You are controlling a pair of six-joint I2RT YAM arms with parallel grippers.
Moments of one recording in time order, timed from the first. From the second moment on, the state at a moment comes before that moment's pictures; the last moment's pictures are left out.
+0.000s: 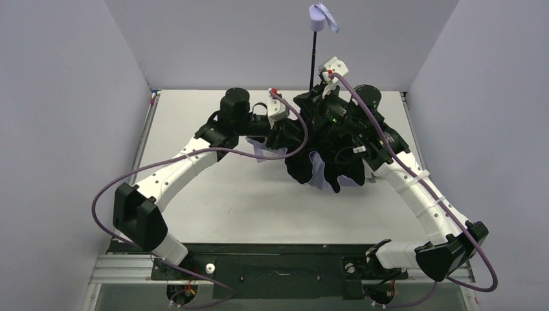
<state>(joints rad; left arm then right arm) -0.60 1.55 1.41 -0.10 0.87 0.21 0.54 1.29 1.43 -0.18 -0.27 -0.01</state>
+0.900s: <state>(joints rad) -0.51 1.46 1.17 -0.33 0.70 0.44 0.43 1.32 1.44 -0.17 -0.32 -0.01</state>
